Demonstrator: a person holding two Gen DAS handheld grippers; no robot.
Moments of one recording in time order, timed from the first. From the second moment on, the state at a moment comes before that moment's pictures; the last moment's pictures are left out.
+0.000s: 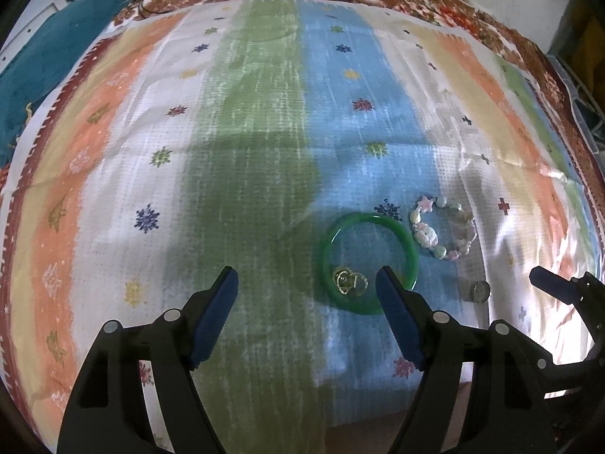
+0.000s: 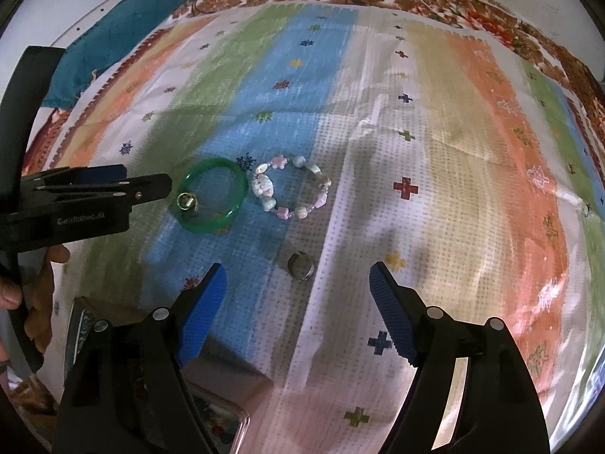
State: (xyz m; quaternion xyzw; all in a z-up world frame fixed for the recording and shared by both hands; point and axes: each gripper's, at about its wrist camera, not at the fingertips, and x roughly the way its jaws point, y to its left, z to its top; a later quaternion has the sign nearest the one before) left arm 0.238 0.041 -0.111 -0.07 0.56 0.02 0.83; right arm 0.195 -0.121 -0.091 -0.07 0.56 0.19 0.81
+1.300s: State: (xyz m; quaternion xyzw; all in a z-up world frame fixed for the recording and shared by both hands) left arm 0.254 0.044 -0.145 -0.03 0.58 0.02 0.81; right arm 0.217 -0.129 -0.123 -0.05 0.59 0.19 0.78
